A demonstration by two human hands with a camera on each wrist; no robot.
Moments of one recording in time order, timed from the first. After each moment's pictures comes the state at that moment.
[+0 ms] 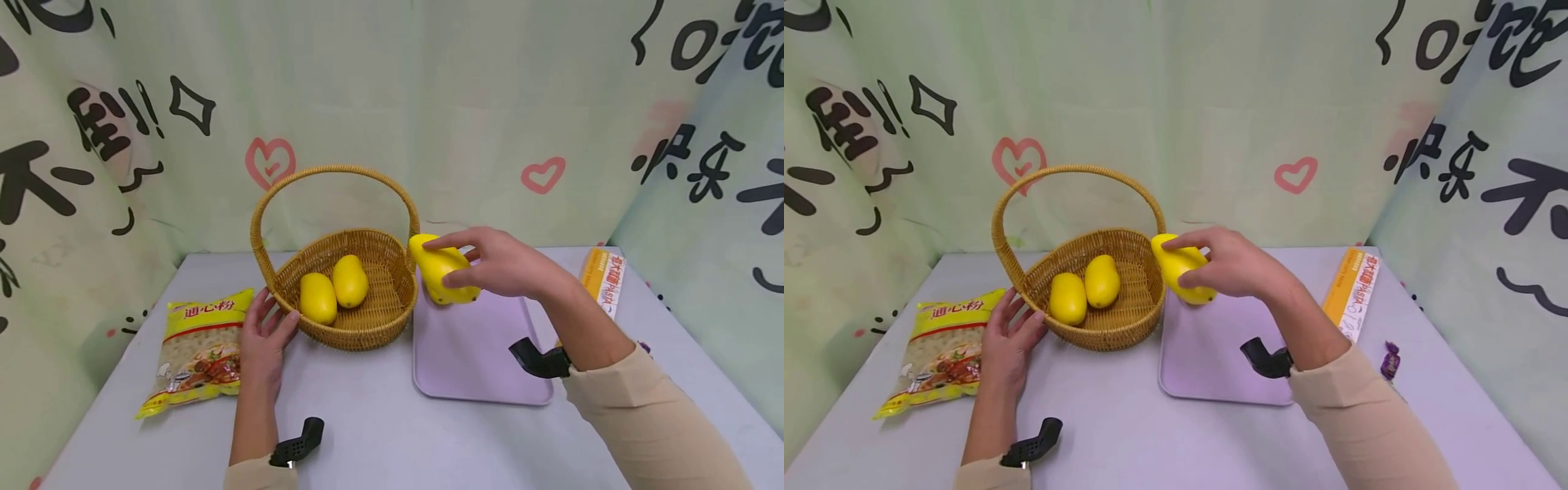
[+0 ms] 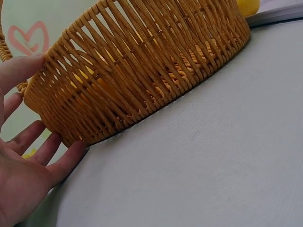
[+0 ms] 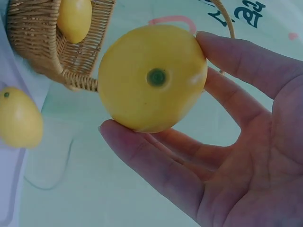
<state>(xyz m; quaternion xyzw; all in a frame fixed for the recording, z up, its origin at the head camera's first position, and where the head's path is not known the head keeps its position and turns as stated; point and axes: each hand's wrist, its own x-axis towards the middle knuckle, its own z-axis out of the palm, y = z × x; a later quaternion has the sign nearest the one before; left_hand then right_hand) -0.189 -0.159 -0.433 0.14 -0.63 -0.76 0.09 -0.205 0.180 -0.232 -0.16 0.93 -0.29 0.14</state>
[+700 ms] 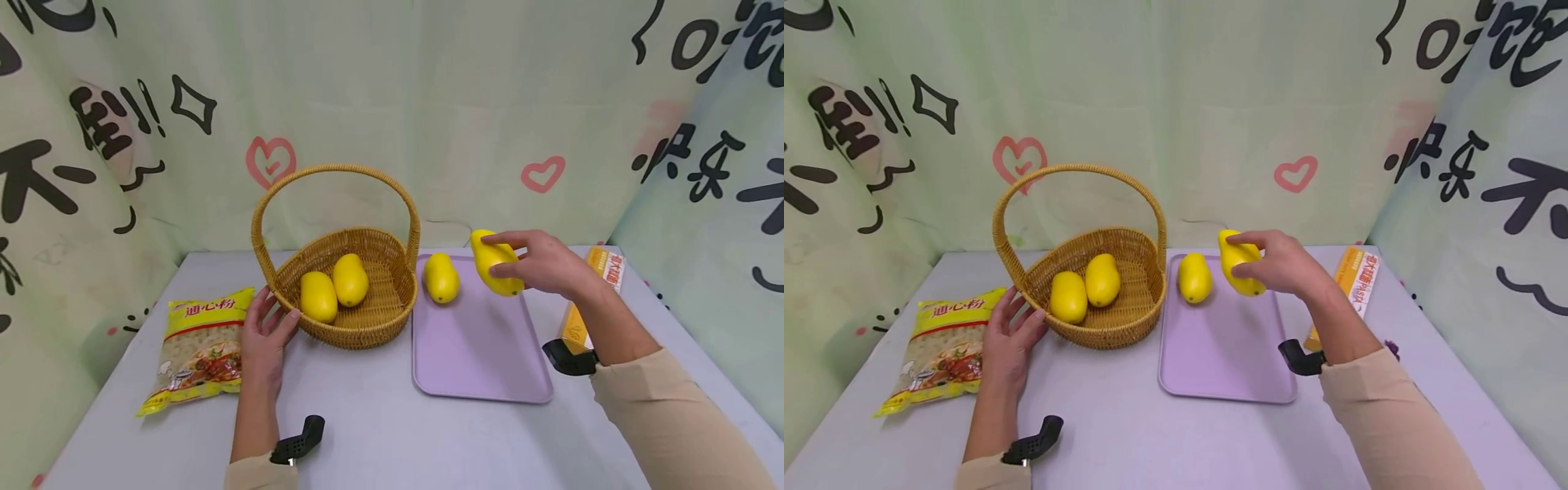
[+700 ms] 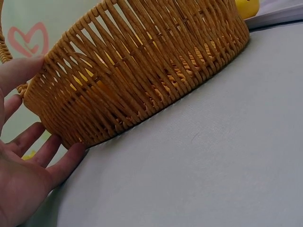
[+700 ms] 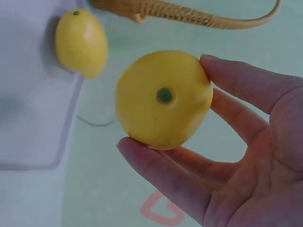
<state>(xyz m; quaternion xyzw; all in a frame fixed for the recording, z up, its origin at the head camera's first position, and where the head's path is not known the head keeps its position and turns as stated) -0.187 -0.158 -0.432 0.14 -0.63 -0.76 0.10 -0.223 0.240 -0.260 -0.05 0.94 -0.30 0.13</state>
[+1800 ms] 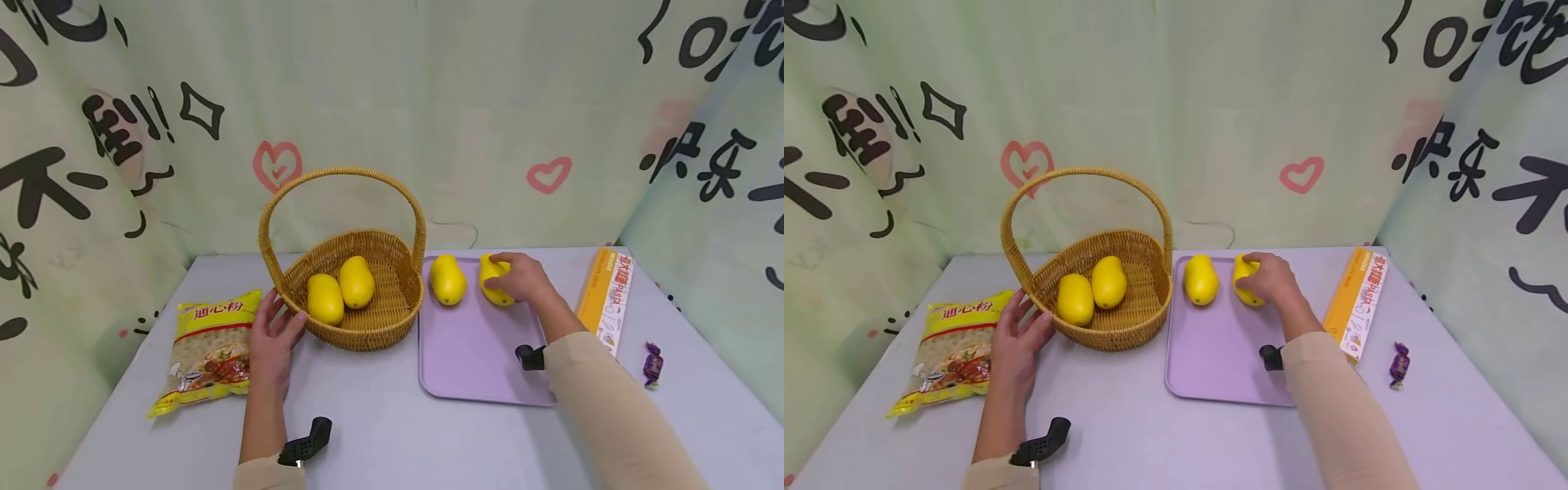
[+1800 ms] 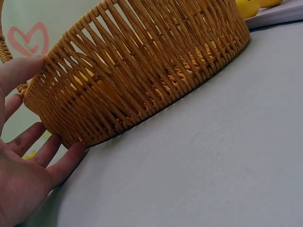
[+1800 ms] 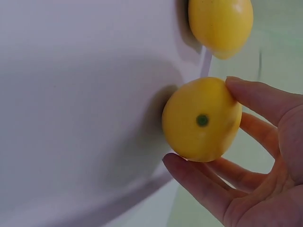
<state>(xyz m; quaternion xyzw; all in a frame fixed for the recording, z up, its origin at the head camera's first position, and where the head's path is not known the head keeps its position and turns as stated) -0.189 -0.160 -0.434 0.13 -0.63 -0.76 0.09 -0.285 0.245 -0.356 0.08 0.95 -0.28 0.12</state>
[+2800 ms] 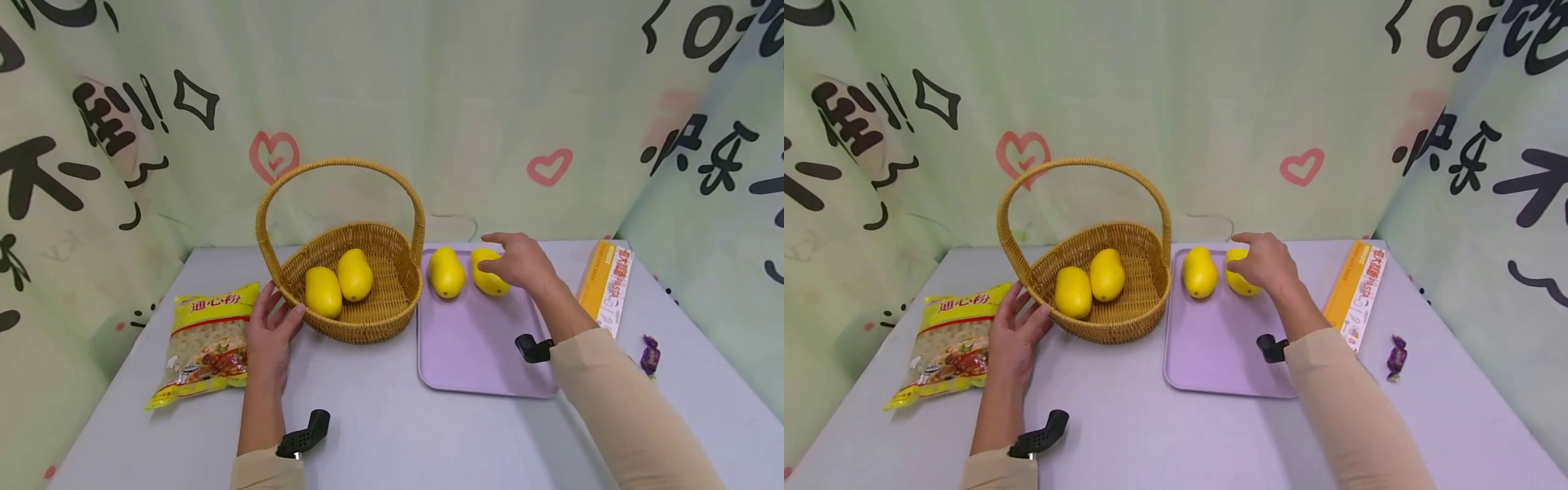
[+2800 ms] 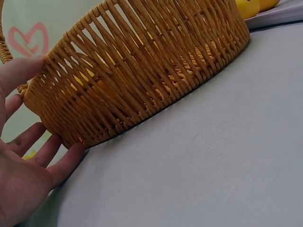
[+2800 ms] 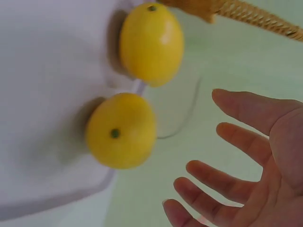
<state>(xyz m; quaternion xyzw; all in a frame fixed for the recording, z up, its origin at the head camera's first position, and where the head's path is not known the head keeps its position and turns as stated) -0.187 -0.158 -0.430 0.14 -0.64 -0.75 0.09 -0.267 0.227 -0.318 0.00 0.97 -0.23 0.07</state>
